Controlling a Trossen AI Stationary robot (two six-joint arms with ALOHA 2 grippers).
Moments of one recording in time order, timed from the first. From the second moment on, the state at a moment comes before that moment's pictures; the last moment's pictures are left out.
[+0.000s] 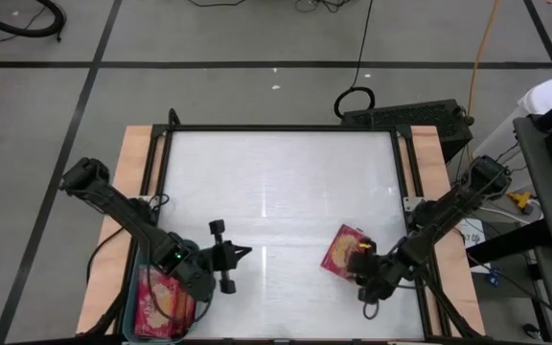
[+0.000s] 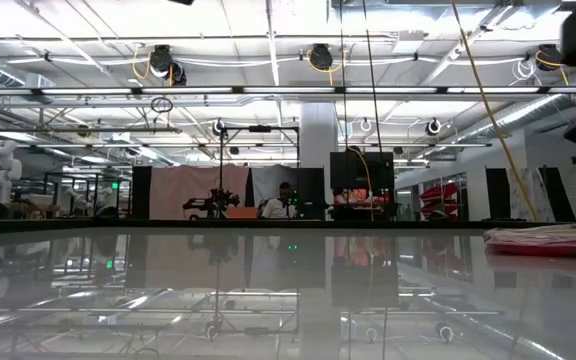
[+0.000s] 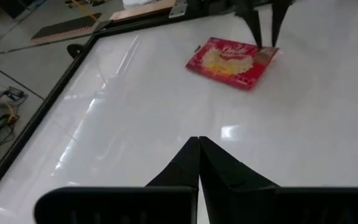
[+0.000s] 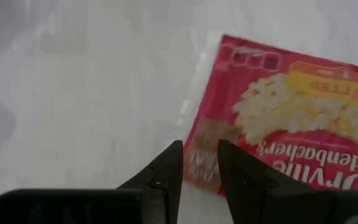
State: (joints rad) left arm -0.67 1.50 1.09 -0.40 -0.84 -0.35; right arm 0.79 1.38 0.63 -0.31 0.31 0.96
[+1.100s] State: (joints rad) left arm -0.61 1.51 1.09 -0.28 -0.72 -0.27; right arm 0.82 1.38 0.31 0.41 0.63 0.11
